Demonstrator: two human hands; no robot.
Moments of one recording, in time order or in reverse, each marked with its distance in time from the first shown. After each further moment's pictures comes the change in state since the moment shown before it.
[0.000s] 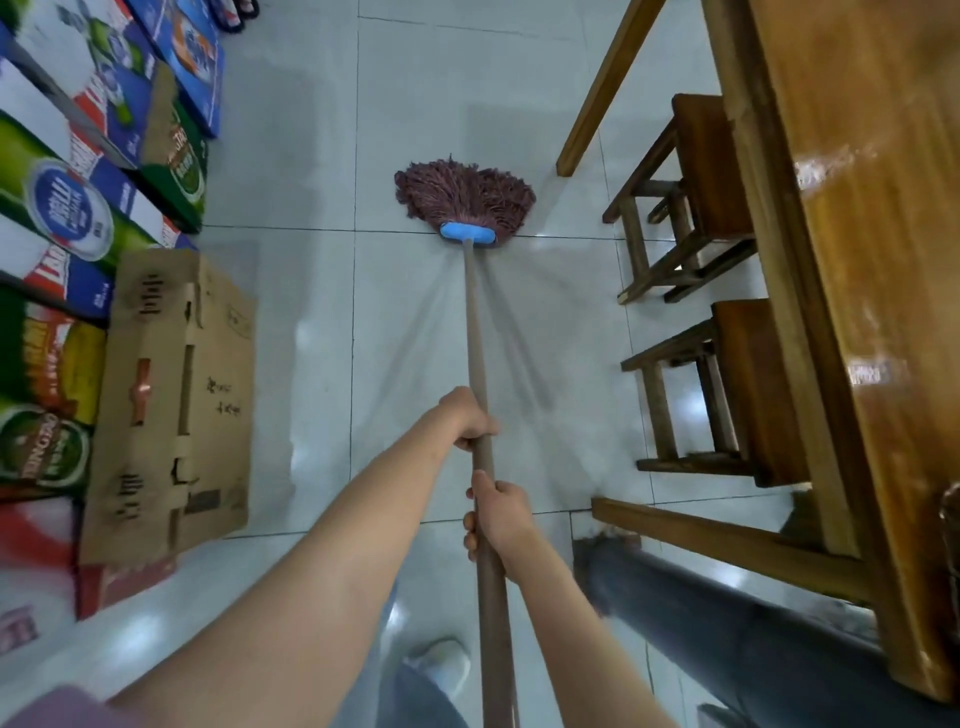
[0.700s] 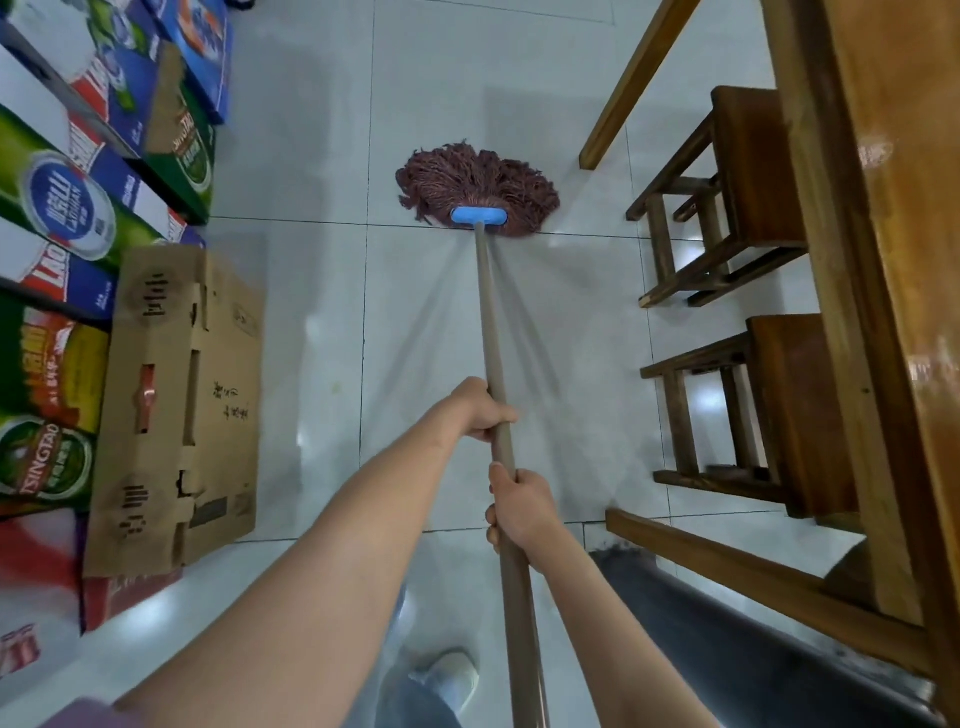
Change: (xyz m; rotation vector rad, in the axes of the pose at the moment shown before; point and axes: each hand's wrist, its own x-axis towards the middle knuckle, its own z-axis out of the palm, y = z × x) left_hand 0.039 0.014 -0.030 -0.266 -0.094 0.050; right_hand 0.036 -0.043 0.005 -0.163 0.055 -0.020
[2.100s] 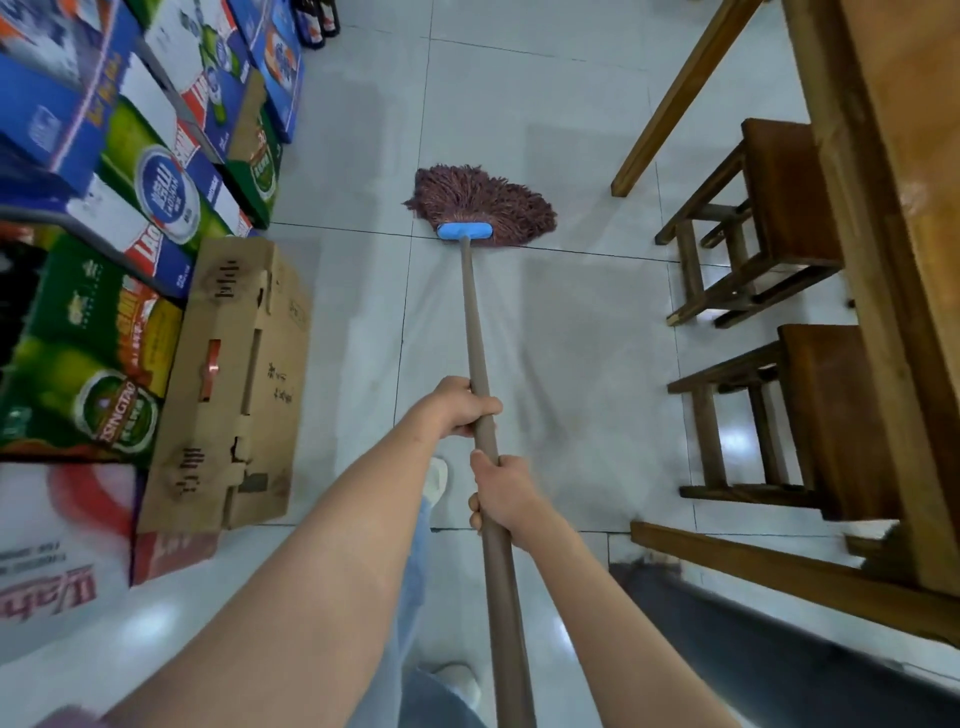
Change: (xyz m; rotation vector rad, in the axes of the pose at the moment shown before) left_hand -0.063 -0.059 -0.049 -0.157 0.137 0.055; right_hand -0.035 0.021 0.065 -0.095 -0.104 -0.098
